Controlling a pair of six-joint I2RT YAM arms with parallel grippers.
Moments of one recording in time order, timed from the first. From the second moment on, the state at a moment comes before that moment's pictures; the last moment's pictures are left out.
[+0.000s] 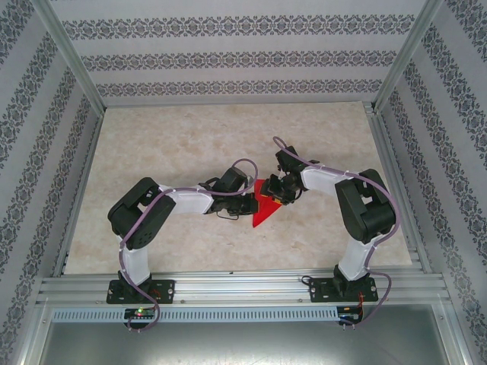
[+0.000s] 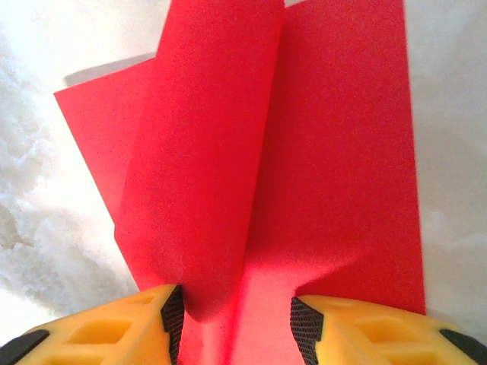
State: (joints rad) left arm -0.72 1.89 1.00 -0.02 0.37 -0.76; right arm 0.41 1.83 1.02 -0.45 -0.35 0.78
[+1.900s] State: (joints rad) left arm -0.80 1.77 0.87 -0.01 0.31 -0.94; right arm 0.42 1.84 1.03 -0.47 -0.33 0.78
